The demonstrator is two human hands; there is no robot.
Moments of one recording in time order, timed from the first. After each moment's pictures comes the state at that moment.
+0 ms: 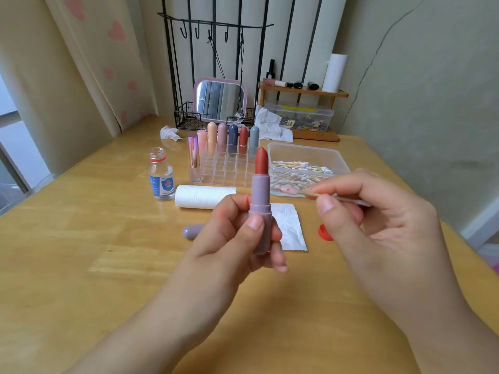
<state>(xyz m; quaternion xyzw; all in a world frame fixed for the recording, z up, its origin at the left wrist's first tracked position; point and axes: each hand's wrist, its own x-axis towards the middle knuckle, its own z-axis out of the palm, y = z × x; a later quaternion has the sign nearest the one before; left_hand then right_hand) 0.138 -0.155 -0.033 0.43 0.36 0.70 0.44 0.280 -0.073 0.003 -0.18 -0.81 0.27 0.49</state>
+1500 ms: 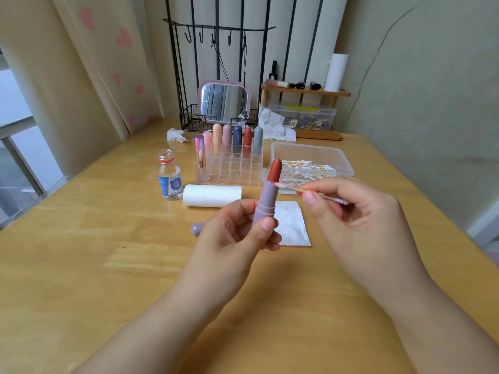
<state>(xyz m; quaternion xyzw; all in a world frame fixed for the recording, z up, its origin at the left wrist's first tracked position) 0.132 -0.147 -0.044 0.44 0.47 0.68 0.36 0.272 -0.064 -0.010 -0.23 -0.80 0.25 0.49</state>
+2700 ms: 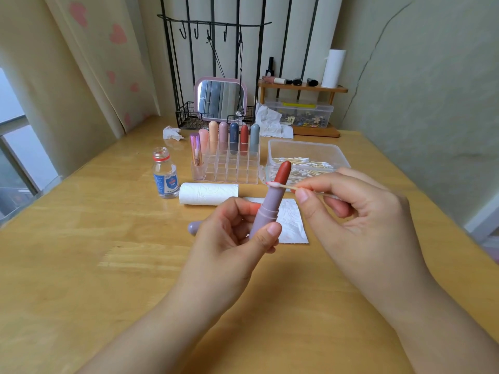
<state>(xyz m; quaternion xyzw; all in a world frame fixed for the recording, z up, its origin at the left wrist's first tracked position) 0.138 -0.150 -0.042 0.45 0.48 0.68 0.32 0.270 -0.070 -0.001 -0.21 -0.82 0.13 0.51</state>
